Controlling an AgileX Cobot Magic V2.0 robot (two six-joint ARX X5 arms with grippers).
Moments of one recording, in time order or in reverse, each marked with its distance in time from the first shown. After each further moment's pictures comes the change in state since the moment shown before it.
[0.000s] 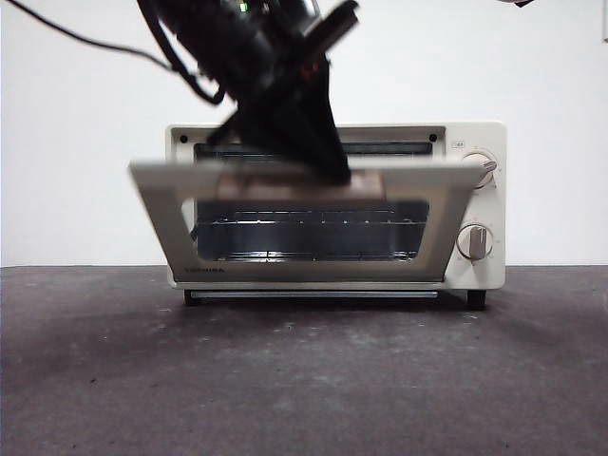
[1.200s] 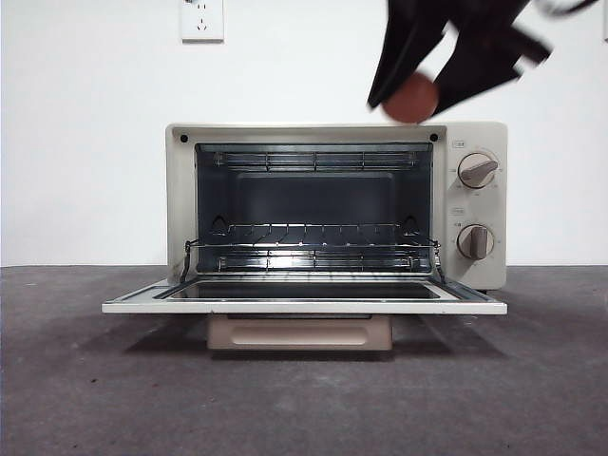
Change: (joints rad) left arm 0.200 -0.561 -0.045 -0.258 -0.042 0.000; right arm -0.106 0.415 0.000 0.351 -0.137 0.009
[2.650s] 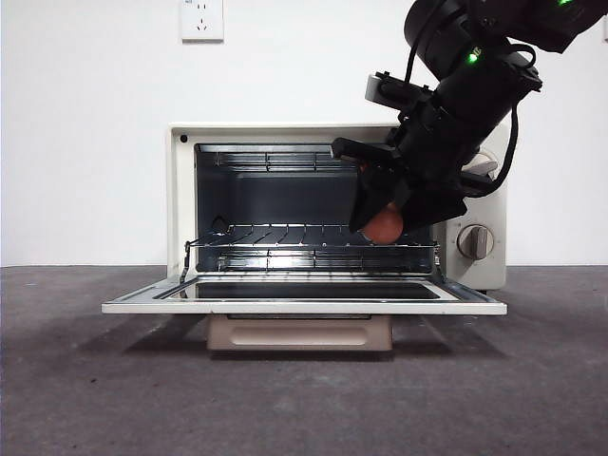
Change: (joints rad) left arm 0.135 -0.419 -0.197 -0.239 0.000 0.006; right arm -0.087 0.375 0.000 0.349 0.016 0.003
